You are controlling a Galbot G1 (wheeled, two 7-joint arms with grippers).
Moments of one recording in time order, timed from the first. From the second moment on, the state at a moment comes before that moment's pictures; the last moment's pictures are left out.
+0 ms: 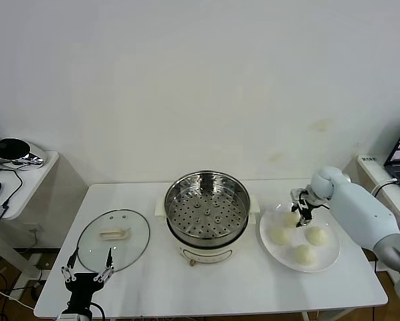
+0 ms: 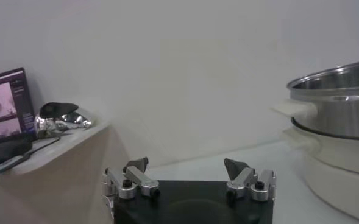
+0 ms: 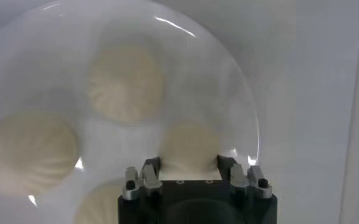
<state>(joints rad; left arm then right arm) 1.74 -1.32 -0.65 -2.06 -0.03 -0.05 -0.16 -0.08 0.90 -0.52 0.87 -0.42 -0.01 -1.14</state>
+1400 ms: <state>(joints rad) 1.70 -1.31 -0.66 -2.05 -0.06 -0.04 -0.16 0.54 1.13 -1.16 1.12 0.07 0.22 -1.08</state>
